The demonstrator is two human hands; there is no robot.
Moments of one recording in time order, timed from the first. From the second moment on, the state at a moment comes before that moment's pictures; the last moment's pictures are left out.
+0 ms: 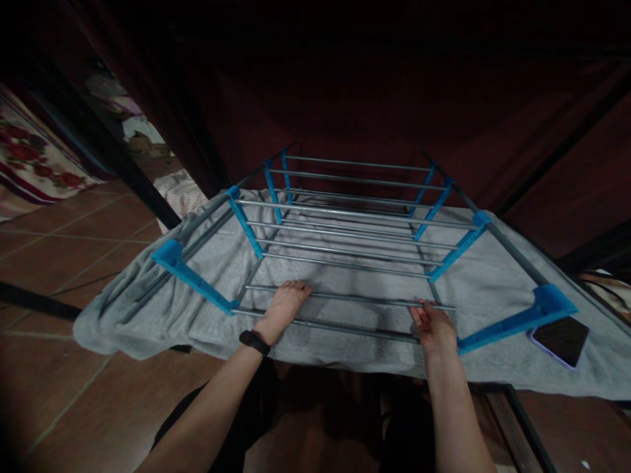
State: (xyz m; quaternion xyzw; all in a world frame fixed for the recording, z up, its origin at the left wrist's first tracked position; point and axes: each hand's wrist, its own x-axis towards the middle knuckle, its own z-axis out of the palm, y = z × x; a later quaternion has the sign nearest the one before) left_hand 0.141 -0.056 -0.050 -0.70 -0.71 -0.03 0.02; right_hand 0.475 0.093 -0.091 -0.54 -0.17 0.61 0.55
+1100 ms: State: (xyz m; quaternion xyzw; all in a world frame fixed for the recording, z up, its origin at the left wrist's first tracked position) left_hand 0.154 -0.063 -0.046 -0.75 -0.64 -0.07 0.14; right_hand 0.482 0.096 -0.084 -0.55 -0.13 0.60 0.56
